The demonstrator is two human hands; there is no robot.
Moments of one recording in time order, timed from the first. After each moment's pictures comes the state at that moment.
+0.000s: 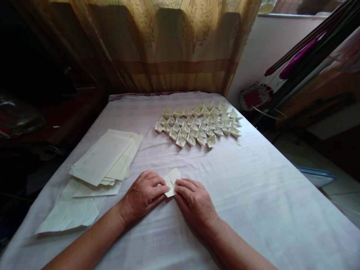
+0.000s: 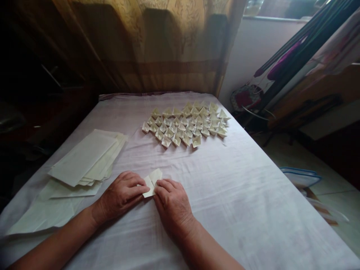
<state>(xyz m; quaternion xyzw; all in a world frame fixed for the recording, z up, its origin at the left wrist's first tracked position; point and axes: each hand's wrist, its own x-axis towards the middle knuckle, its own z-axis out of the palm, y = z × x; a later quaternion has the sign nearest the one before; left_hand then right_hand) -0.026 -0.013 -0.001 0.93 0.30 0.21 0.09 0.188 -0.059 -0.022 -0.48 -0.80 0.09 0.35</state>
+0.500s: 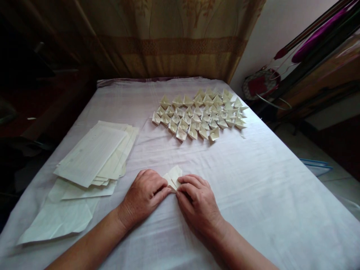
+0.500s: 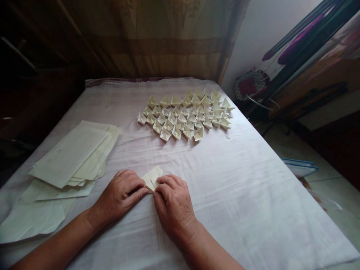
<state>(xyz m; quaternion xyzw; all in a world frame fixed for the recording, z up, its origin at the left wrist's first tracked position) -0.014 -0.017 -0.003 0.87 0.39 0.20 0.20 0.183 -0.064 -0.018 -0.54 -0.74 0.16 0.37</state>
